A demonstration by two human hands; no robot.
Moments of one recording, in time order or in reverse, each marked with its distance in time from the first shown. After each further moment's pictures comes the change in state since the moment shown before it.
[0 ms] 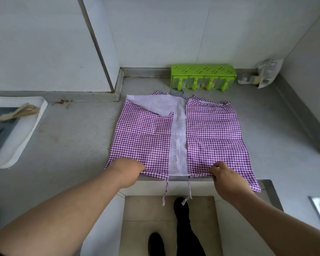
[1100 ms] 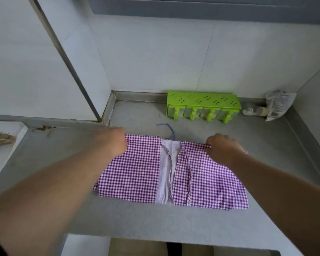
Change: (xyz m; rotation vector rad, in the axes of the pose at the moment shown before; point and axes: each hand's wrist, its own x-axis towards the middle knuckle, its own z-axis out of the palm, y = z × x) left_hand 0.132 -0.078 -0.179 -0.214 0.380 -0.420; right_hand 0.228 0.014 -0.172 -0.195 0.014 -0.002
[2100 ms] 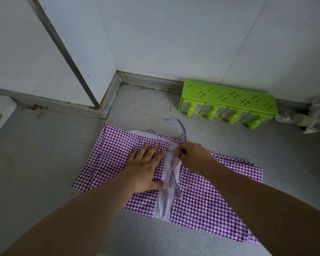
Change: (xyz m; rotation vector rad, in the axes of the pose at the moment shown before) left_hand 0.020 0.066 0.146 -0.044 -0.319 0.334; right_hand 0.087 -0.079 0.065 0.490 -0.172 -0.259
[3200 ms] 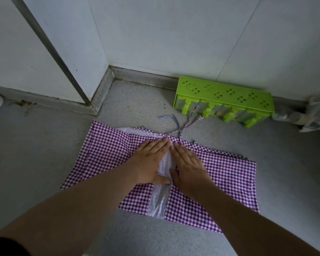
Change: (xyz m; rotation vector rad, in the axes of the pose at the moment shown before) left_hand 0.036 0.018 -0.013 0.045 0.105 0.144; right_hand -0.025 0.042 0.061 -0.319 0.236 -0.274
